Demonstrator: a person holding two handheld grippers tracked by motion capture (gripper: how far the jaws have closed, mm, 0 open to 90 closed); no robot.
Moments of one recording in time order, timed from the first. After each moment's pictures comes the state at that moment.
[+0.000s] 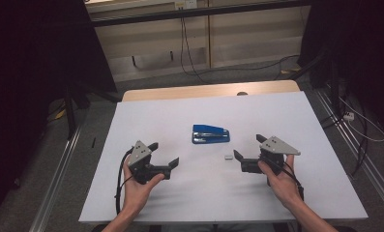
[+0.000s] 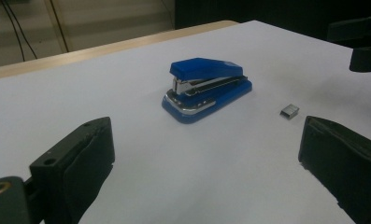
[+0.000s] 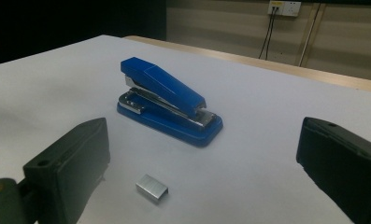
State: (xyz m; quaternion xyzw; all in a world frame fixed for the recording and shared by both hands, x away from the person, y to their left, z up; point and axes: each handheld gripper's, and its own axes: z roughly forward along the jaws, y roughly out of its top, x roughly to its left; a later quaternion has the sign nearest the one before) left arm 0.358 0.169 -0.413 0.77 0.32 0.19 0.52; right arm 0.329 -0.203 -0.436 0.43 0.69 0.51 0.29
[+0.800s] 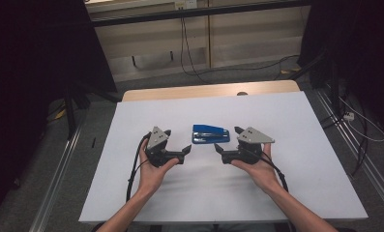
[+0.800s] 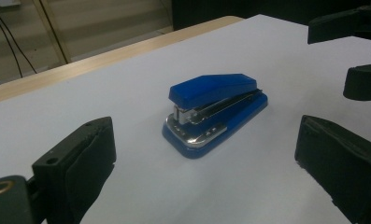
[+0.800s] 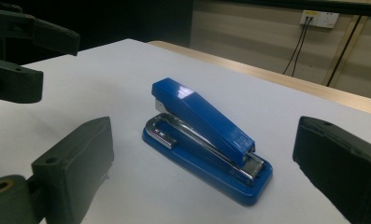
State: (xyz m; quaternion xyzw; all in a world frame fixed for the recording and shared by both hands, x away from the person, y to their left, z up) left arm 0.400 0.135 -0.416 0.78 0.31 0.20 0.51; right arm 0.367 -0.157 -0.433 0.38 0.71 0.53 0.27
